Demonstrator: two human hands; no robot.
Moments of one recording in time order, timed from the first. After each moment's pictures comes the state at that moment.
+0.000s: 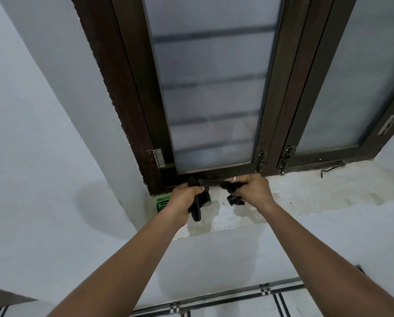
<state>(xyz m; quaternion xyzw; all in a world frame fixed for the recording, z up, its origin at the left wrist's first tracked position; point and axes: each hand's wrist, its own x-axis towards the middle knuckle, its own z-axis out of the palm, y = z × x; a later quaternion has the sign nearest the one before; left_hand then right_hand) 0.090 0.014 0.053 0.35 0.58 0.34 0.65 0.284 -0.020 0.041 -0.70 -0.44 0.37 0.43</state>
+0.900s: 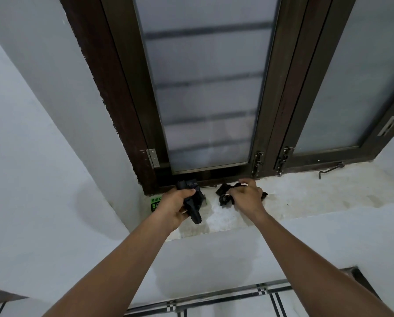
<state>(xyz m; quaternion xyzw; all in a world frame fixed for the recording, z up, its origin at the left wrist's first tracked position) 0.084 0.022 0.033 0.26 0.57 0.36 0.69 0.300 0.003 -0.031 -0.78 -0.49 0.25 0.30</state>
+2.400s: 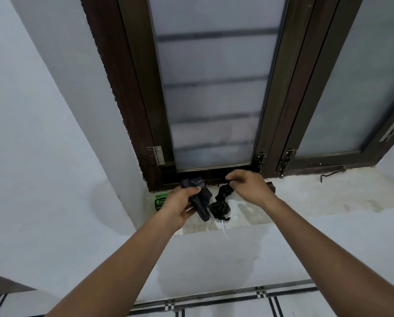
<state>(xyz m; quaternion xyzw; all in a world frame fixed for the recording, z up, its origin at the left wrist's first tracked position) 0.083 0.005 0.038 0.28 0.54 0.38 0.70 0.294 -0.013 0.054 -0.70 -0.56 0.31 0.31</state>
